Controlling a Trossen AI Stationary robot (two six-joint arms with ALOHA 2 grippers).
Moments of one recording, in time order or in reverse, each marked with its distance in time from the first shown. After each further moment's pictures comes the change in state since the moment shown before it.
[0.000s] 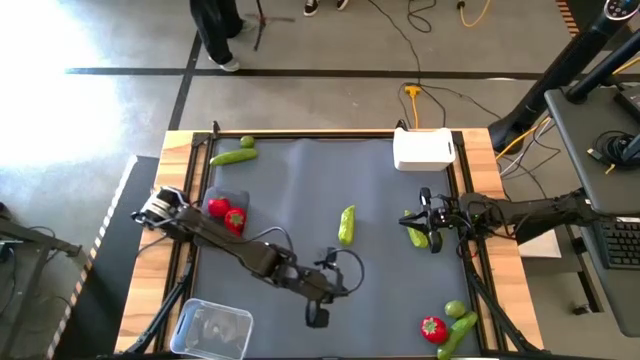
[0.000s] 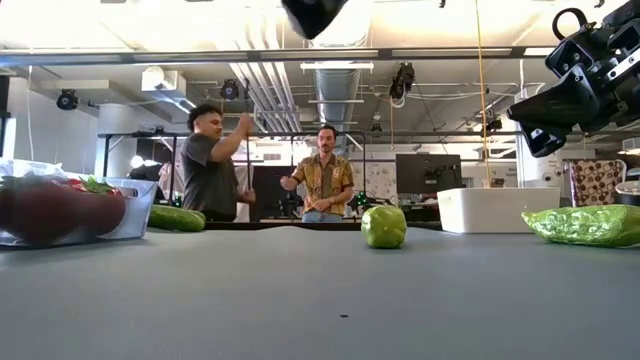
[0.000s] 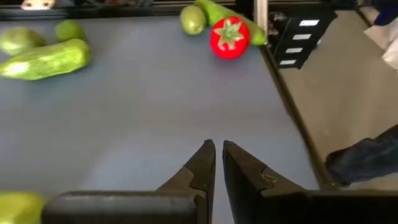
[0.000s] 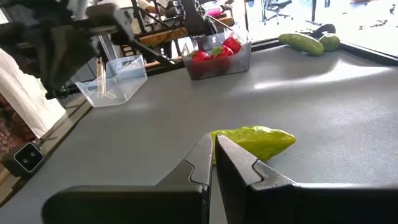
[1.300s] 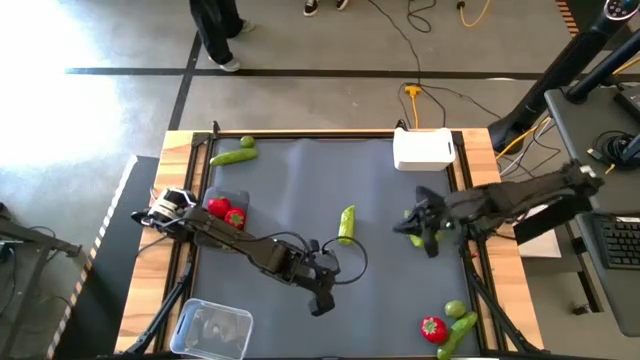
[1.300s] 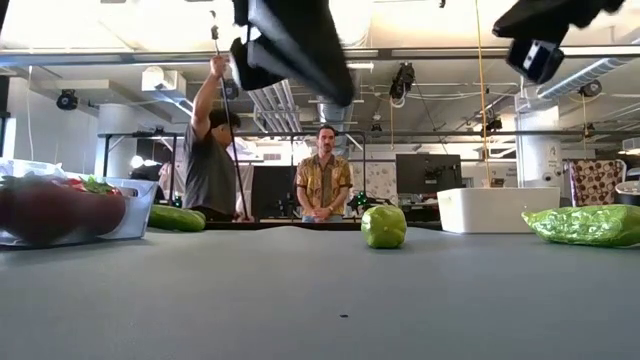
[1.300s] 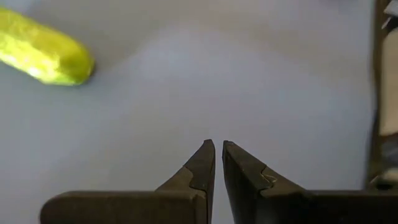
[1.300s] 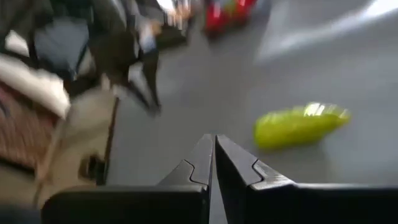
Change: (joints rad) left arm 0.030 0.041 0.077 -0.416 -0.015 -0.390; right arm 0.252 0.600 0.665 -0.452 0.133 0.352
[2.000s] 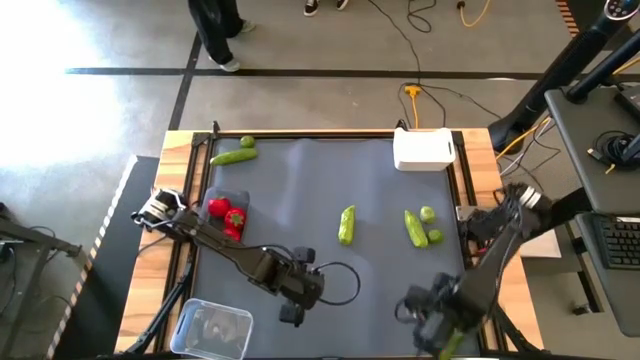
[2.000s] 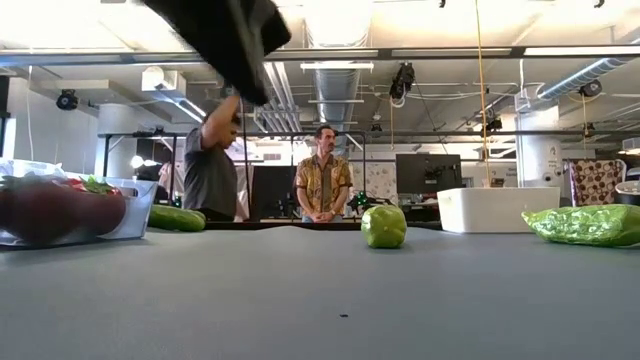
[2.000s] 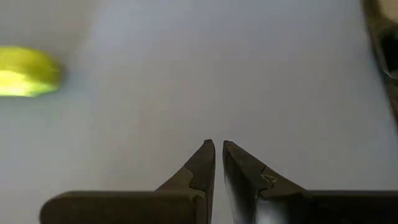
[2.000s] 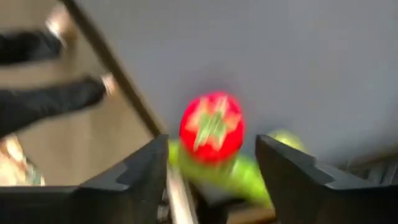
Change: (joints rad) left arm -0.081 -0.053 -0.054 -0.111 0.046 0.371; right arm 0.580 0.869 0.826 -0.851 -0.261 0.775
